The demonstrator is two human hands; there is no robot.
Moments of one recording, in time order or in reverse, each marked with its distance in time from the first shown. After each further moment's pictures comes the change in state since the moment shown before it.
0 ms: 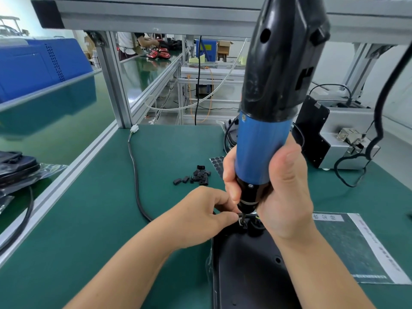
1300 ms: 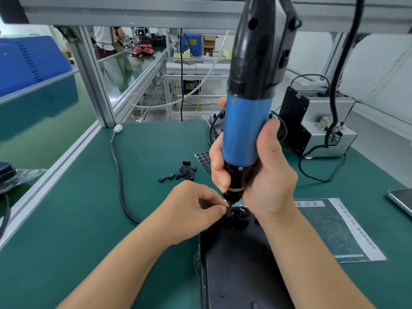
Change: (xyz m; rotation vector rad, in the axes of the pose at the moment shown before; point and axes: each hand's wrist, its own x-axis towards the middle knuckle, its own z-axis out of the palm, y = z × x) left_hand 0.002 0.006 0.010 -0.019 0.104 -0.057; right_hand 0.005 0.001 -0.011 0.210 0.044 0.160
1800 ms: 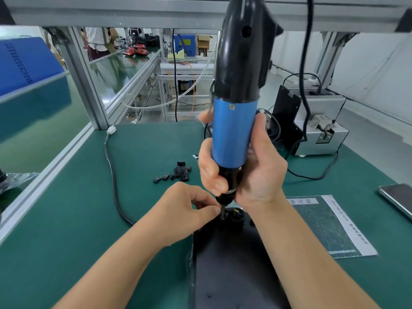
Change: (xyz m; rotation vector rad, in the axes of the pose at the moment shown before) left_hand 0.002 -0.007 0.001 0.007 0.004 -0.023; right_hand 0.006 0.006 -0.010 0.264 -0.188 0.127
